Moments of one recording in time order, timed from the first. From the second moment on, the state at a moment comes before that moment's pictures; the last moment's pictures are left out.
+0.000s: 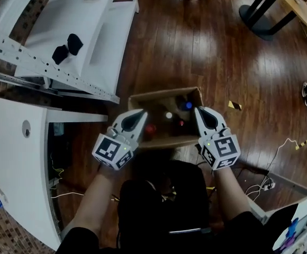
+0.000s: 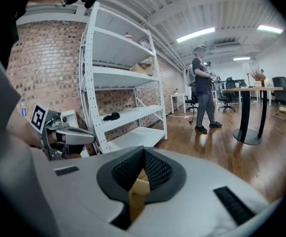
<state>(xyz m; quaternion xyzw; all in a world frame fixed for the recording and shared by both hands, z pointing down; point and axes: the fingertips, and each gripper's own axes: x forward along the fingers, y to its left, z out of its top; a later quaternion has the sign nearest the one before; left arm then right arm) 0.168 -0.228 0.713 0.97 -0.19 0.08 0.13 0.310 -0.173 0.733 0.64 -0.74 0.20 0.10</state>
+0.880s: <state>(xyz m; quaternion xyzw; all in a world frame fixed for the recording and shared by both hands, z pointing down) 0.201 -0.213 0.917 0.99 -0.09 0.04 0.03 0.315 -0.193 0.888 0.70 -0.70 0.13 0.05</state>
